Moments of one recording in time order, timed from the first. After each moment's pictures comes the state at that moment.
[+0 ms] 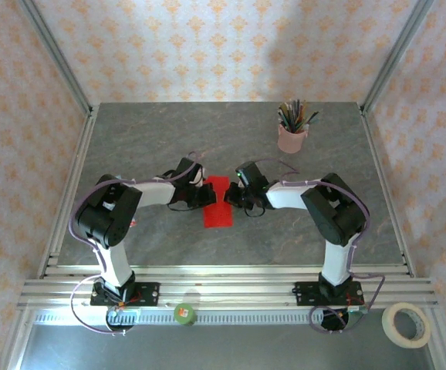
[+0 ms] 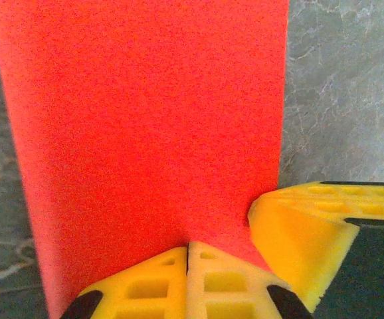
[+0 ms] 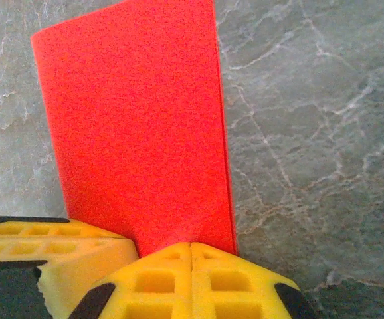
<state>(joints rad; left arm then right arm) -0.42 1.82 0.91 -0.12 0.44 -0.70 0.65 1.88 0.95 0.01 -0.28 0.89</state>
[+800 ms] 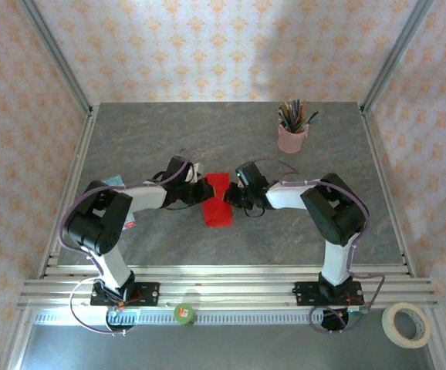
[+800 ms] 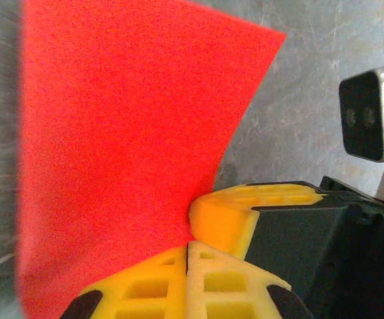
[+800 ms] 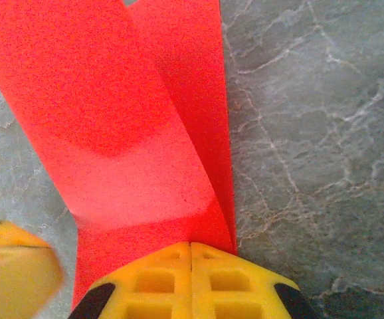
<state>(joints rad) -0.40 1.75 0.83 0.06 0.52 -0.77 0.65 1.88 0.94 0.02 -0.28 0.87</state>
